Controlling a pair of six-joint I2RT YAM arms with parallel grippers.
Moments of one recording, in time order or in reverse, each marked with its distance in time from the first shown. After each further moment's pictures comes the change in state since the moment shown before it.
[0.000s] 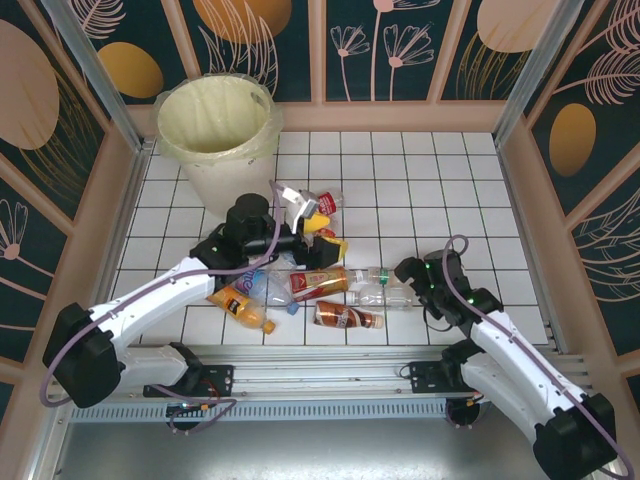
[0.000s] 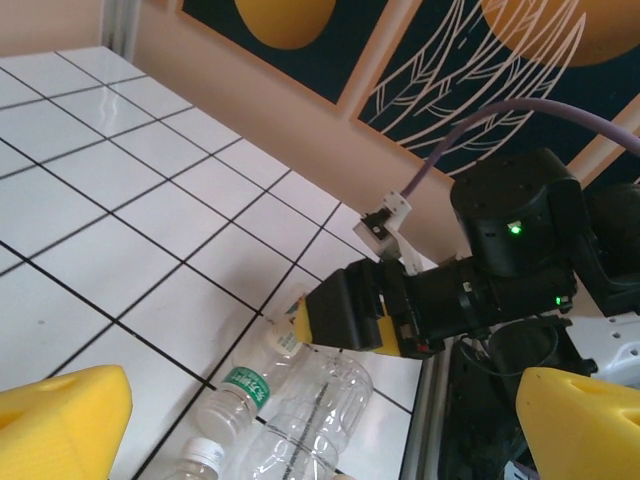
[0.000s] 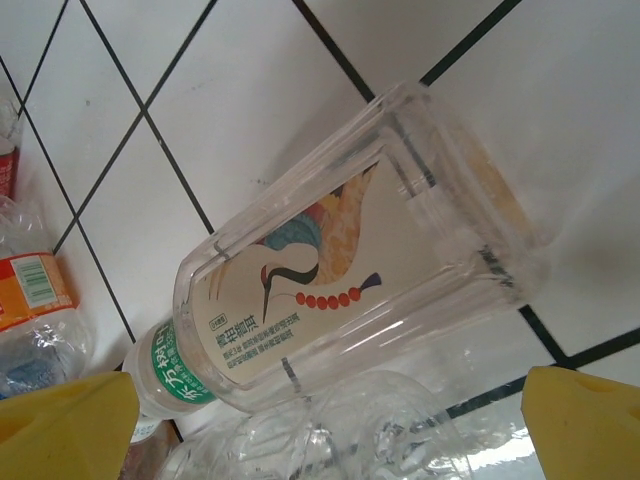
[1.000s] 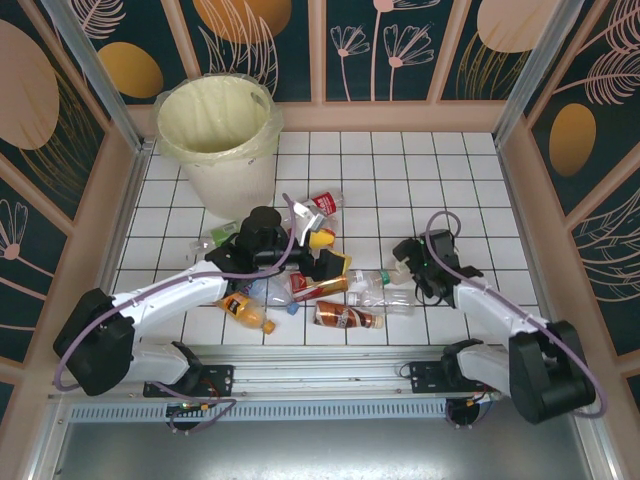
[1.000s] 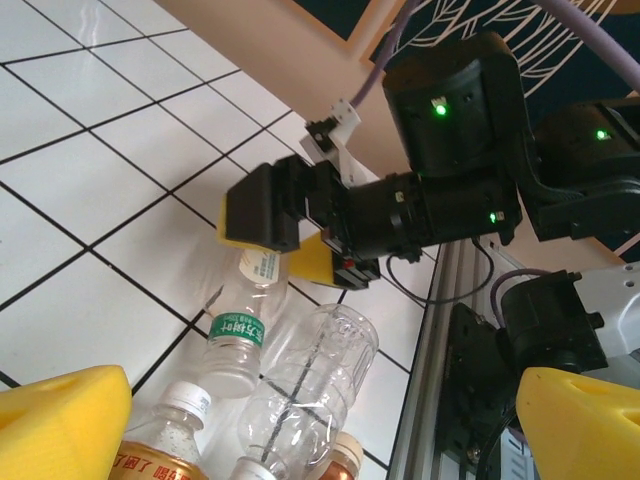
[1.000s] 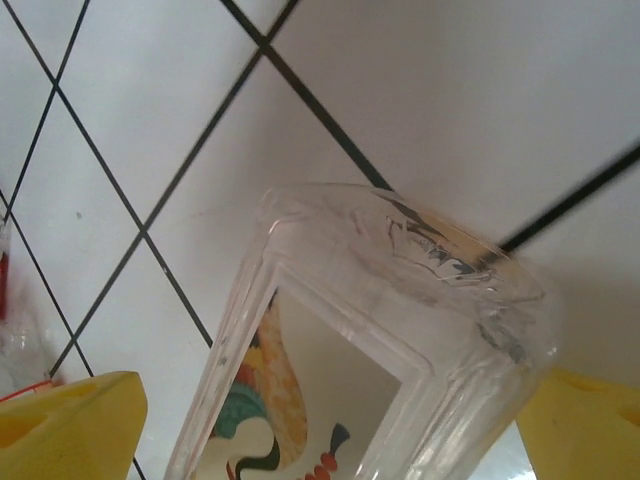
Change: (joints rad) left arm -0.022 0.079 -0.087 0.086 0.005 -0.046; right arm -0.125 0.419 0.053 0.370 -0.018 -0.034
